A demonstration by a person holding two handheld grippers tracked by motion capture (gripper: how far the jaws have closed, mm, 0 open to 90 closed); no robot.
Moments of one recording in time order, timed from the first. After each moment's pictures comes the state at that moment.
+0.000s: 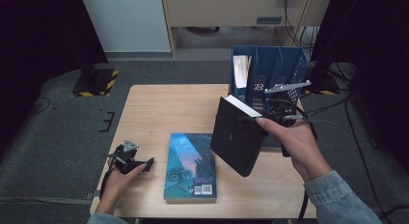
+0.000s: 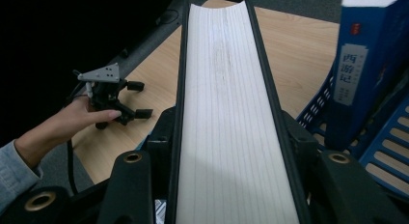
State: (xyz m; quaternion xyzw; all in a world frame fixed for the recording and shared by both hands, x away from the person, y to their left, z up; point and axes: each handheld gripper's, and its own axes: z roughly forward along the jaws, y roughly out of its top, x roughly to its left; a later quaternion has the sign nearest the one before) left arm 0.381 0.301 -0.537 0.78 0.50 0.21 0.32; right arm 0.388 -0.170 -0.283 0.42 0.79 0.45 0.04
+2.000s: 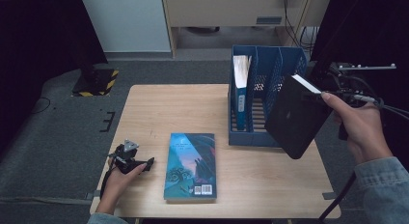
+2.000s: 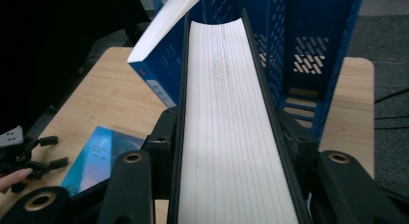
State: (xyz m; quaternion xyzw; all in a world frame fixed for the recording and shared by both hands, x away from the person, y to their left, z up) left arm 0.382 0.301 -0.537 0.78 0.50 0.21 0.32; right arm 0.411 -0.311 -0.250 0.56 0.70 0.43 0.13
